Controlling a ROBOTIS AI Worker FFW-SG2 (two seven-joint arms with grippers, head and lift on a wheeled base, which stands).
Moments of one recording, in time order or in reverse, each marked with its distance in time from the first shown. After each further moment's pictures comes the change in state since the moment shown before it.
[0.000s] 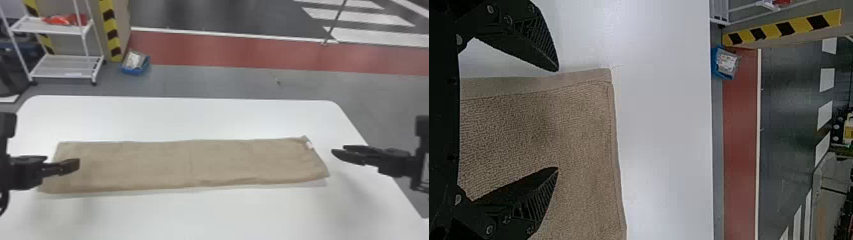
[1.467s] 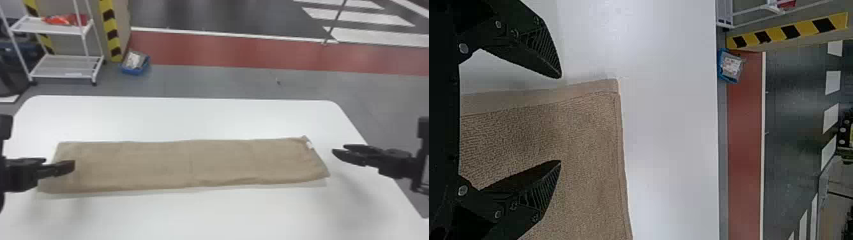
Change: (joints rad) left arm -0.002 0.012 0.009 0.022 -0.011 0.000 -0.007; right arm 0.015 0.012 -0.017 -0.004 -0.013 -0.047 0.001
